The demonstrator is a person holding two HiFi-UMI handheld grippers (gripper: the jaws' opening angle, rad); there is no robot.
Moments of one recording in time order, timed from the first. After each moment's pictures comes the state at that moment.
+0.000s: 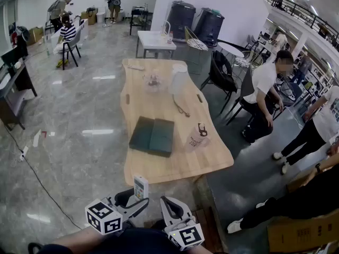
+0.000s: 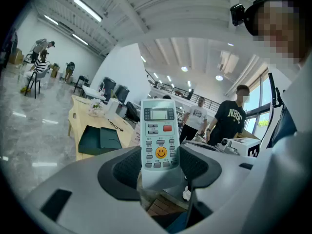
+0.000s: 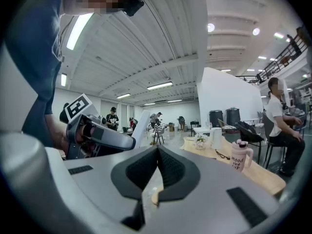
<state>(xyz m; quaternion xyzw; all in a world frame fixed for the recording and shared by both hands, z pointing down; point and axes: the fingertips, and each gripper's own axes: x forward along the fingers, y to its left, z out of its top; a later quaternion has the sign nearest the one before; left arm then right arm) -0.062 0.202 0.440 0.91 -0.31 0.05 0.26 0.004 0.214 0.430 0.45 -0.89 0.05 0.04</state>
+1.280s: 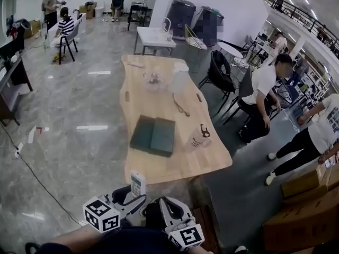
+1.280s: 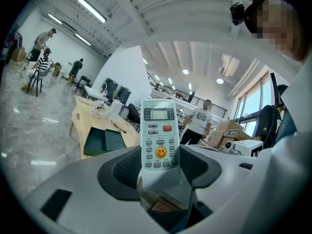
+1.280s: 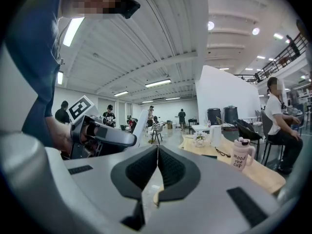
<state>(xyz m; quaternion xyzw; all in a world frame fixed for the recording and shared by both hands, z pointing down) -0.103 0.183 0.445 0.91 -0.31 0.03 0.26 -0.025 0.207 0.435 0.46 -0.88 0.07 0.05</state>
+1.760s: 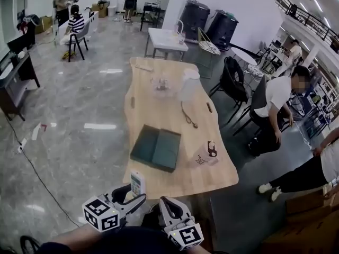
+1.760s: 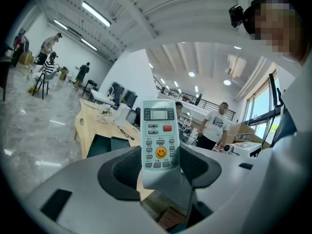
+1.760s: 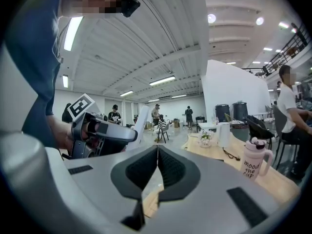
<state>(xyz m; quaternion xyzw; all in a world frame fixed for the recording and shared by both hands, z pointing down) -0.087 0.083 0.462 0.90 -0.35 0.02 0.26 -0.009 0.101 0.461 0.41 -0.91 0.06 0.05</state>
